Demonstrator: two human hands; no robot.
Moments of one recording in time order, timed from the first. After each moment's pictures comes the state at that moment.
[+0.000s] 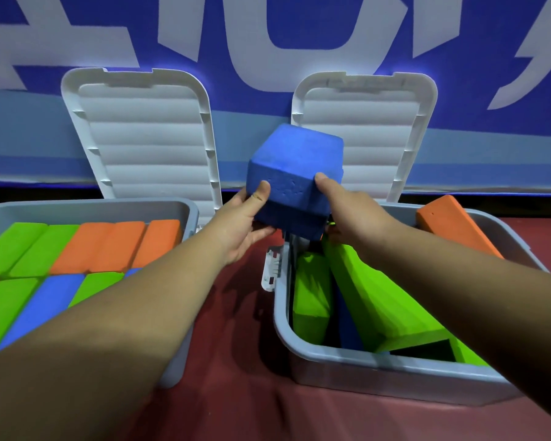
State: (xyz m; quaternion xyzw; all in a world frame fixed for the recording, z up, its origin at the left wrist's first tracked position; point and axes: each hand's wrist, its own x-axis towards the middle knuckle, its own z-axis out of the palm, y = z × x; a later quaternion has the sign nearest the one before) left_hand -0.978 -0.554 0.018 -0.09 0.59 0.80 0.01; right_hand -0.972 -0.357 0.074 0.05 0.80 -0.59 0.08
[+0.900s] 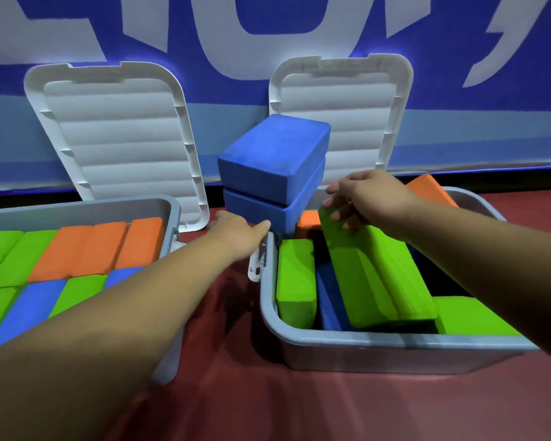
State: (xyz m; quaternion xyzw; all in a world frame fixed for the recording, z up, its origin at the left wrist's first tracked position) left_hand -0.989 -0.546 -0.017 -0.12 0.96 0.25 0.06; right_hand -0.987 -0.291 0.073 0.01 0.80 -0.58 0.10
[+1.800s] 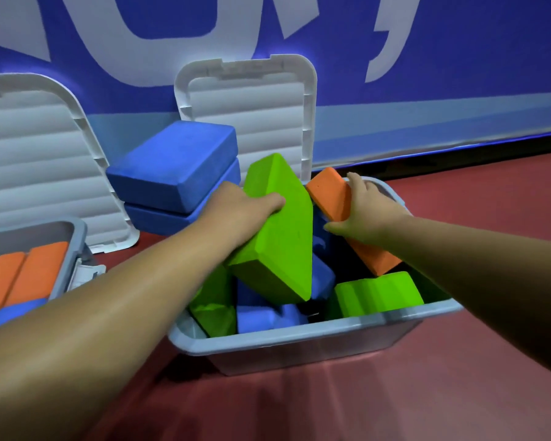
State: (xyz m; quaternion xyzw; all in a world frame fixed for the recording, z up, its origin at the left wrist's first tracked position) left_hand -0.963 -0.365 0.070 -0.09 0.92 0.39 0.00; right_hand -0.987 -0.113 0.025 0.04 0.99 -0.15 0.01
